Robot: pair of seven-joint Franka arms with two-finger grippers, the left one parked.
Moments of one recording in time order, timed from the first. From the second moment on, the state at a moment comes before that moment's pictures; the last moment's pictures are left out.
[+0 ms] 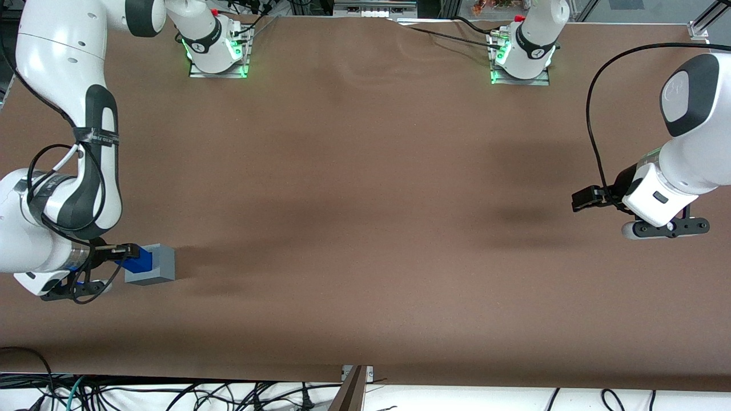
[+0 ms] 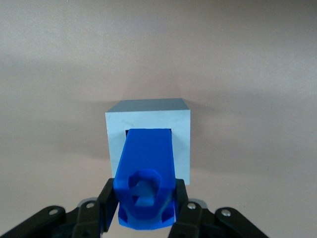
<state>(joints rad) 0.21 0.81 -0.44 -1.20 0.28 1.82 -0.35</state>
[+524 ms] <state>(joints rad) 0.20 0.82 -0.44 -1.19 0.29 1.82 -0.35</state>
